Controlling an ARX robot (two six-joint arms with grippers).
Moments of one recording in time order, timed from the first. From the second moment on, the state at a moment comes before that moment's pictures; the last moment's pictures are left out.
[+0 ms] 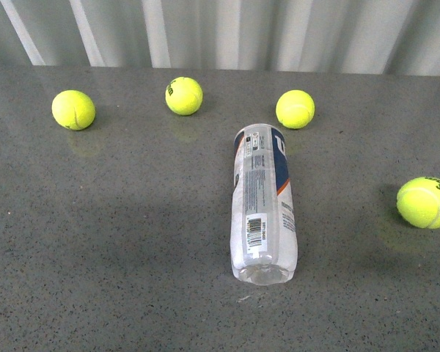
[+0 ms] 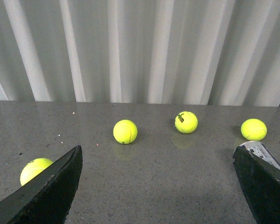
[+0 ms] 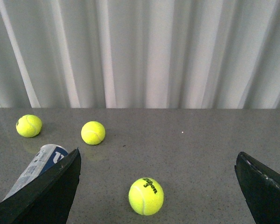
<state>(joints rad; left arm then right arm) 0.00 0.00 0.02 0.00 0.00 0.00 0.00 0.00 0.00 0.00 0.00 0.00</state>
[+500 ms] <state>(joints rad) 0.00 0.00 0.02 0.00 0.00 0.00 0.00 0.00 0.00 0.00 0.00 0.00</state>
